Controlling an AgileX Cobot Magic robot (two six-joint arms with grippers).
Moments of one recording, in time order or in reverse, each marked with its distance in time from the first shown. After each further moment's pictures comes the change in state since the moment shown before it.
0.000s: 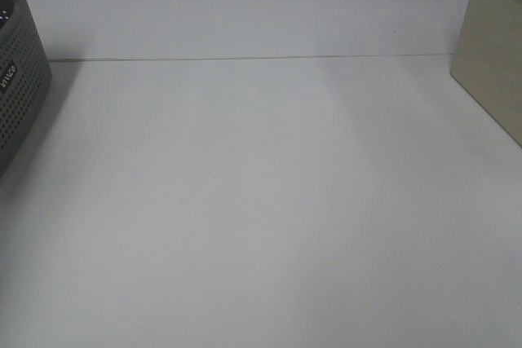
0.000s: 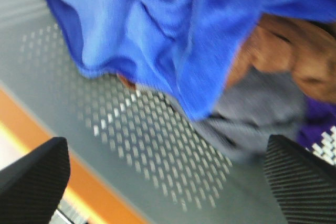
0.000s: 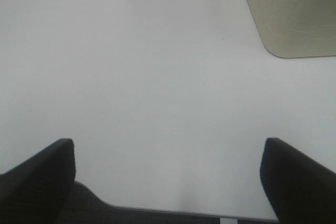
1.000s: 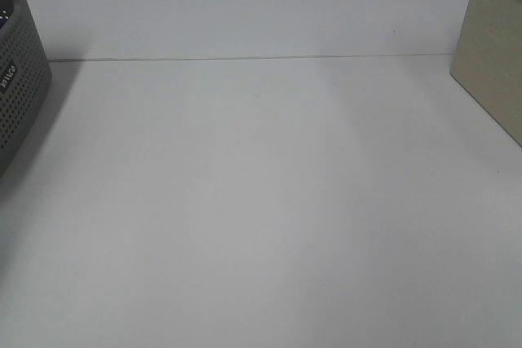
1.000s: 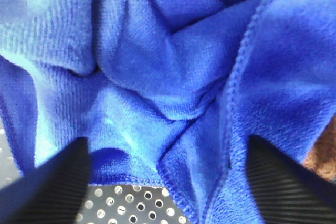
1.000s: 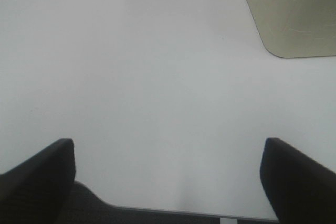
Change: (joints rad) left arm 0.034 0.274 -0.079 0.063 -0.179 0.009; right arm 0.000 0.000 0.000 0.000 0.000 0.000
